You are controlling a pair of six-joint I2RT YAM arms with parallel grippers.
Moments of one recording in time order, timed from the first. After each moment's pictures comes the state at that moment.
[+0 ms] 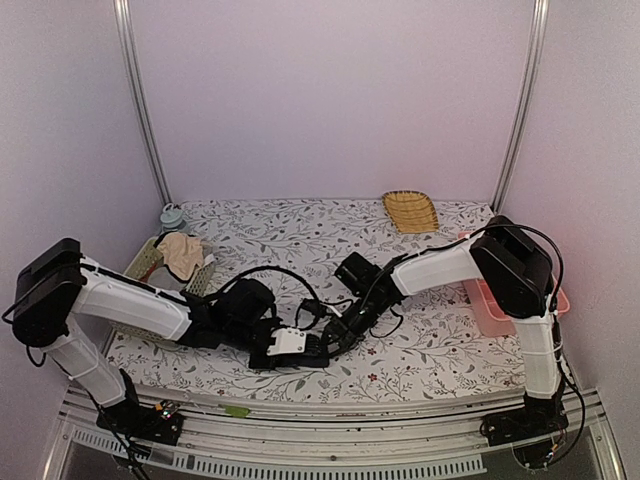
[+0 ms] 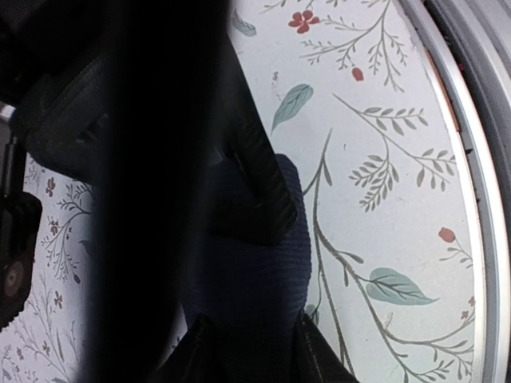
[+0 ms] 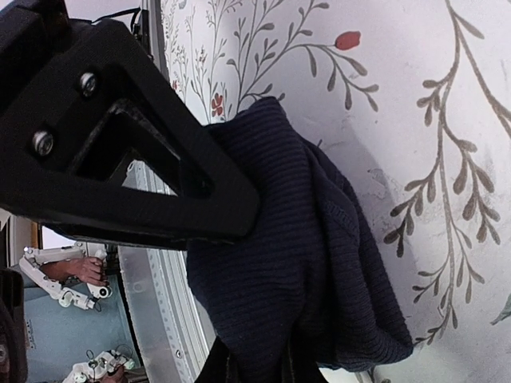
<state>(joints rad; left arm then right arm) -0.98 1.58 0.66 0.04 0.19 0.72 0.88 2.18 1.37 -0.43 -0.94 0.15</state>
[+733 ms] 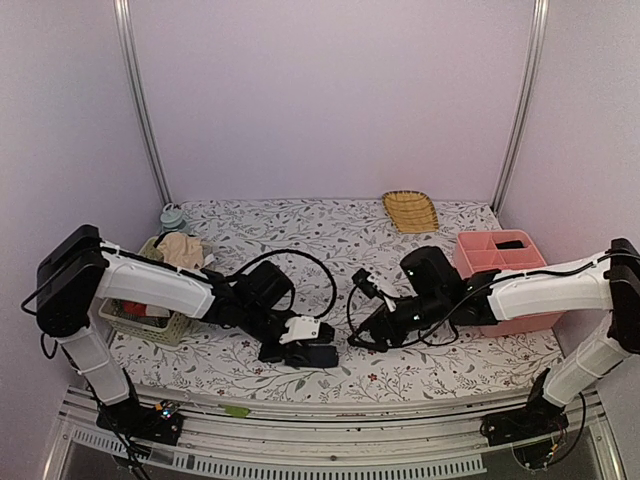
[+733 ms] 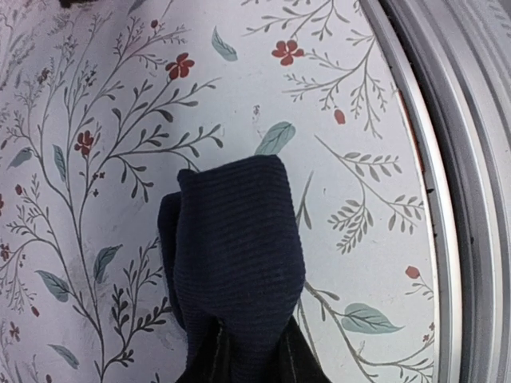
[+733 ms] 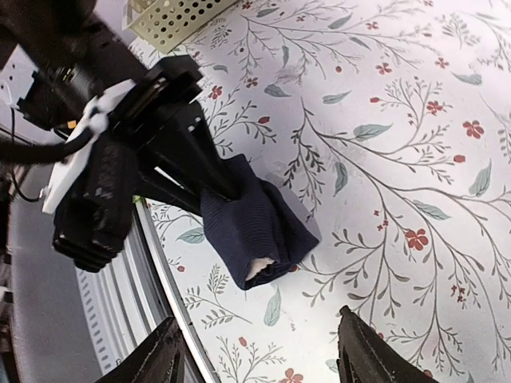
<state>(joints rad) -0.93 1.71 0.87 -0.21 0.36 0.68 0.86 1.51 0.79 -0.04 -0.45 0.25</state>
